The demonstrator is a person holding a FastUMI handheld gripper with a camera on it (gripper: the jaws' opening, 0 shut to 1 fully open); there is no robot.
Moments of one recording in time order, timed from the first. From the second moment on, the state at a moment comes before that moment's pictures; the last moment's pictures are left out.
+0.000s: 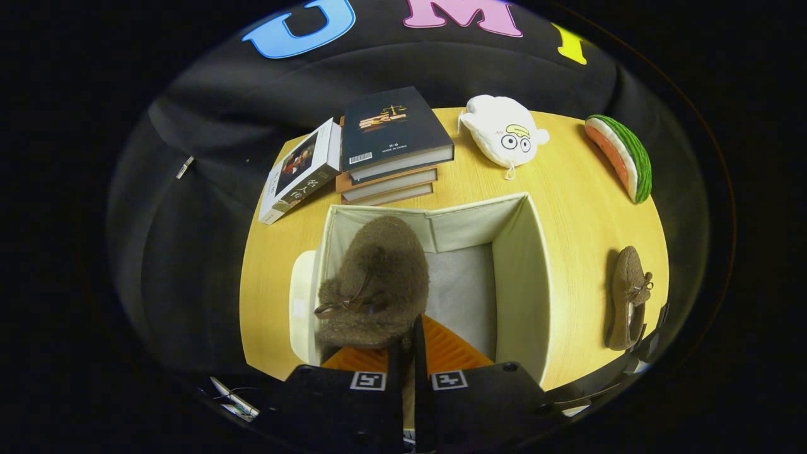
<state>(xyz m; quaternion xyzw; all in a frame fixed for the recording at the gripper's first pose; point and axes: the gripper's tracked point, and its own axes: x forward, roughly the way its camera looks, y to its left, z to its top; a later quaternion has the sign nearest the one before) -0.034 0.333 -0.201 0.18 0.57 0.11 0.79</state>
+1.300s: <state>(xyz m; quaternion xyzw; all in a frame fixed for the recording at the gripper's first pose) -0.059 0.043 -0.118 0.25 0.44 0.05 0.86</state>
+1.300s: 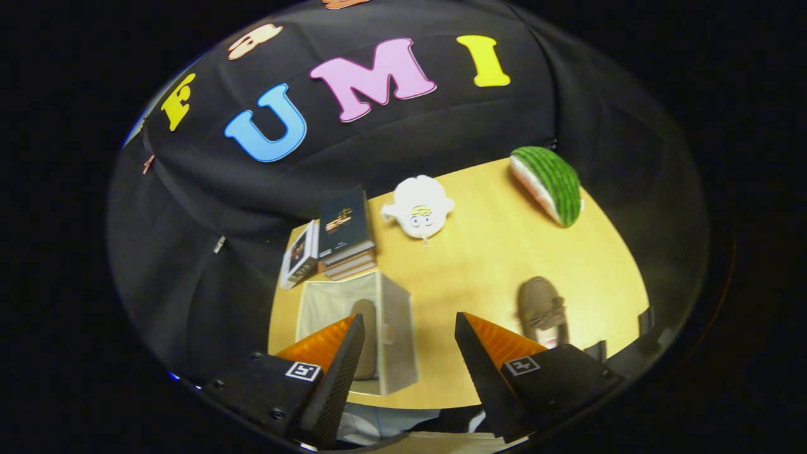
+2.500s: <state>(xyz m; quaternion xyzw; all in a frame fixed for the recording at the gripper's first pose) -0.127 -0.080 -0.380 0.13 0.53 0.05 0.84</state>
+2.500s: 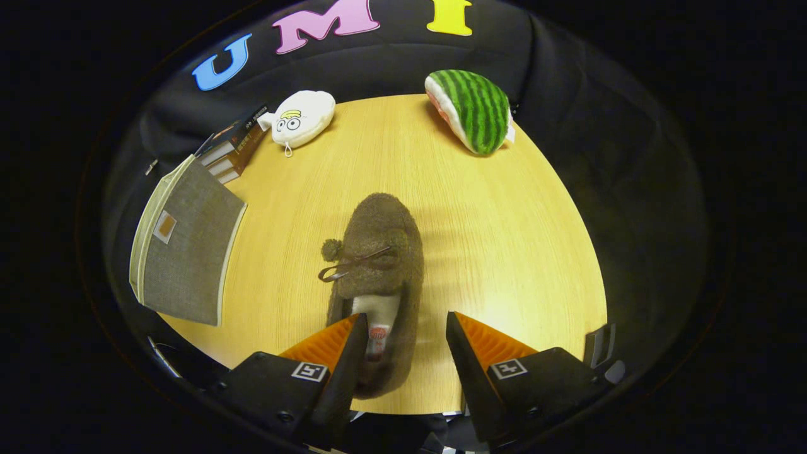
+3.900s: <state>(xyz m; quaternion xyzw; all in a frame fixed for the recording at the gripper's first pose) -0.059 -0.025 -0.183 0.20 0.45 0.04 0.87</state>
